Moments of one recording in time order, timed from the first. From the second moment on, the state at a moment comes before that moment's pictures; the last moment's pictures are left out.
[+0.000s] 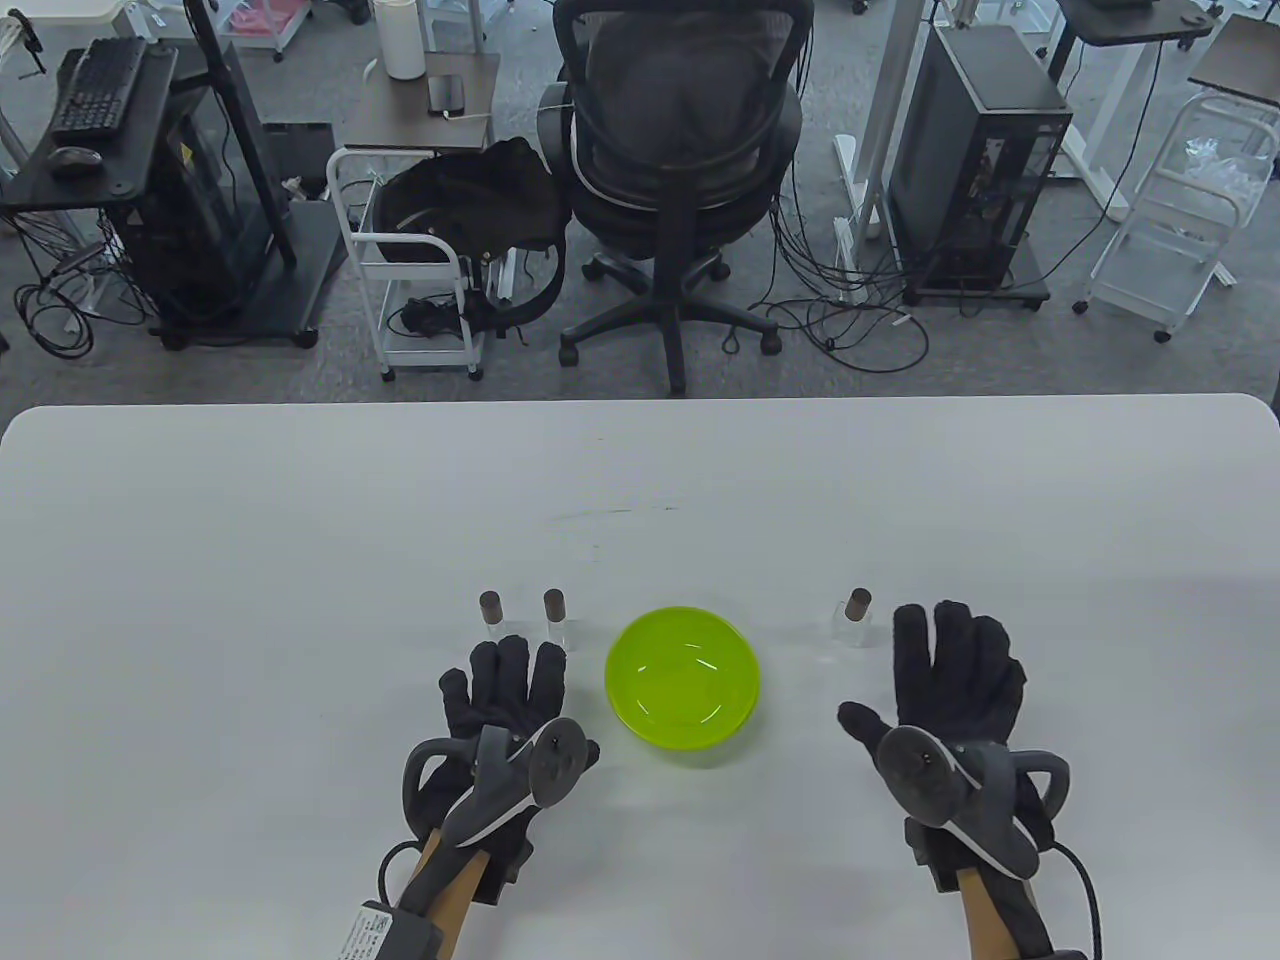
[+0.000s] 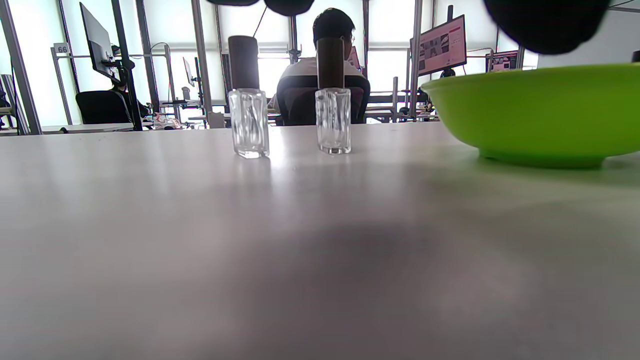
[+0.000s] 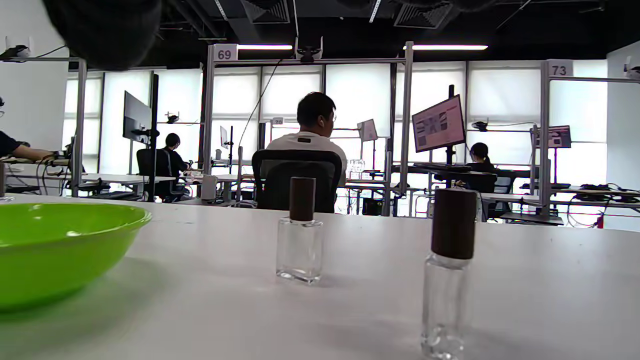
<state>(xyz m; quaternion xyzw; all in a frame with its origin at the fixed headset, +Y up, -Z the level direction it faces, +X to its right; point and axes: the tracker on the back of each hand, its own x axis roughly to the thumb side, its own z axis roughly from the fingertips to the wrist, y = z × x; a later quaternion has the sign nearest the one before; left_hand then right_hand) -0.136 -0.739 -0.297 0.02 -0.08 -0.01 1.00 0.199 -0.688 -0.269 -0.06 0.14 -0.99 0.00</state>
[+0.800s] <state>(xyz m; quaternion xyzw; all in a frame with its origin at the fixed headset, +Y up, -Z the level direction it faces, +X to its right) -0.136 -0.740 -0.294 0.01 -0.07 -0.02 1.00 0.175 -0.736 -0.279 -0.10 -0.01 -0.99 0.05</state>
